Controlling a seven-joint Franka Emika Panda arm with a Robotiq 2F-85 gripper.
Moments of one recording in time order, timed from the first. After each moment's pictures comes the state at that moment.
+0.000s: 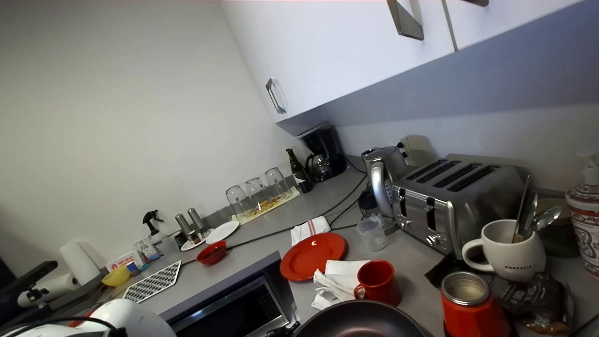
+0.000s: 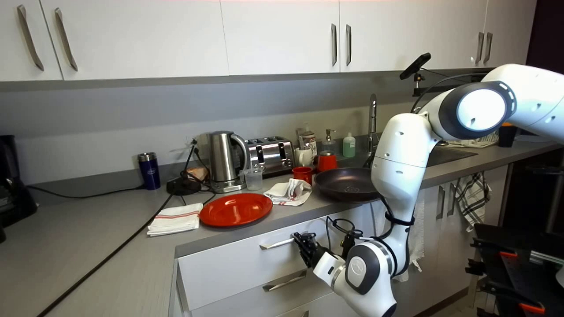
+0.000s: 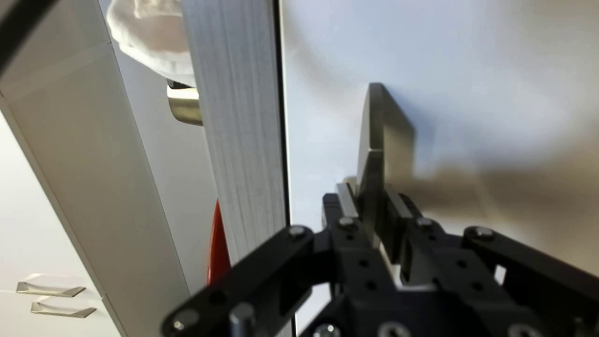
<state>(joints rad) 0.22 1.09 0.18 -1.79 -2.51 1.55 1.30</state>
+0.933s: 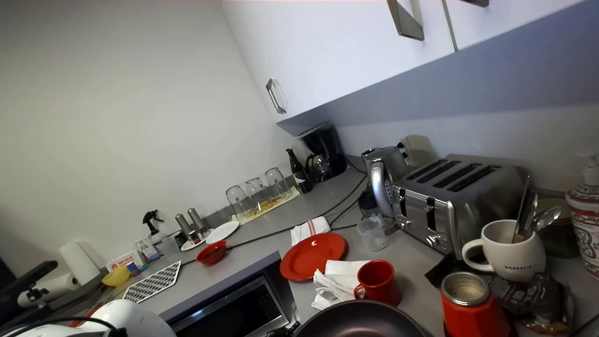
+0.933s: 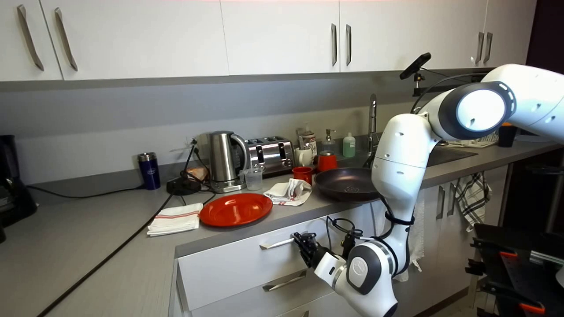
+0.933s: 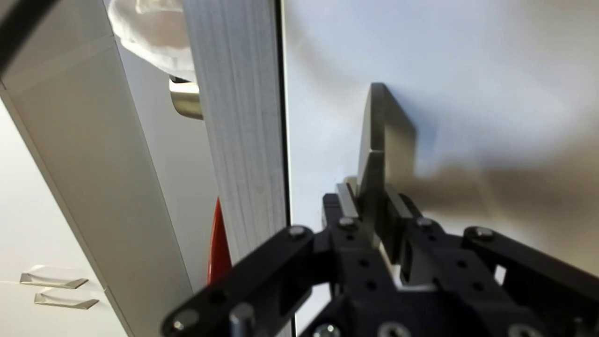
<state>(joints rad) 0.22 1.09 0.18 -1.80 -2.53 1.54 1.30</state>
